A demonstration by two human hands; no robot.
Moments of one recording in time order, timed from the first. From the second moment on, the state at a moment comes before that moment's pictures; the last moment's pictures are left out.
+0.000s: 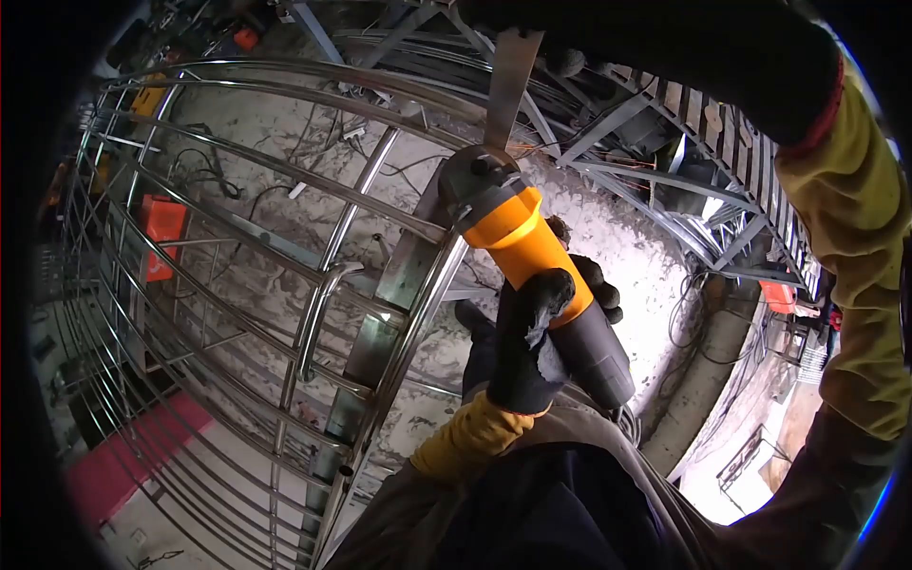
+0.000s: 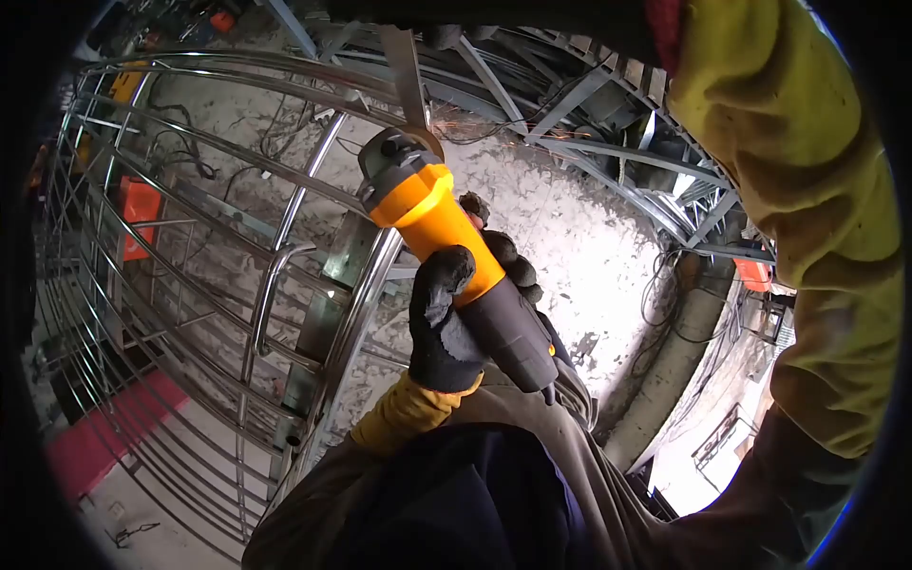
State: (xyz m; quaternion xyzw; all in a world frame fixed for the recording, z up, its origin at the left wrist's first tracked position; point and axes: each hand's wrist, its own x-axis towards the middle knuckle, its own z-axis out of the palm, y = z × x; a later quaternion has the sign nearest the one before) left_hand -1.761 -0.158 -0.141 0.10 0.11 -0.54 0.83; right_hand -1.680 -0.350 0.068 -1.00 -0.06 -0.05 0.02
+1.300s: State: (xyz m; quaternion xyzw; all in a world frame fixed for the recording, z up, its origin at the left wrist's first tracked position) left_hand -1.755 -0.161 -0.145 0.12 0.09 -0.52 0.84; right_hand -1.678 -0.388 0.063 -0.82 -0.38 -0.29 -0.31
